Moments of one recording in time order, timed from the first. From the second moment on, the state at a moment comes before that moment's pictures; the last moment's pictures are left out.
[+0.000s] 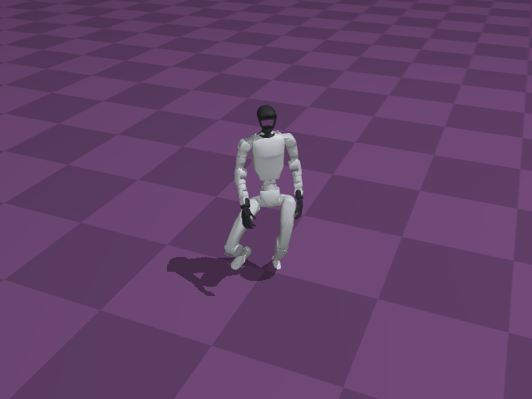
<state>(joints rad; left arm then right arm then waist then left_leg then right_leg) 0.14 0.24 -0.42 0.99 -0.04 -0.14 -0.02 -0.02 -0.25 0.39 0.91 -0.14 -0.12 -0.24 0.24 -0.02 0.20 0.16 -0.17 0.16 0.65 -0.71 0.18 -0.22 -0.63 -0.20 1.41 -0.51 0.07</state>
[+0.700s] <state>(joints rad) 0.07 0.18 -0.27 1.22 0.01 -0.21 0.04 -0.14 -0.37 0.30 0.75 -0.11 -0.20 -0.33 0.14 0.00 0.11 -0.69 -0.09 0.03 1.19 -0.69 0.02 -0.45 -0.20 -0.26 1.14 -0.78 -0.01</state>
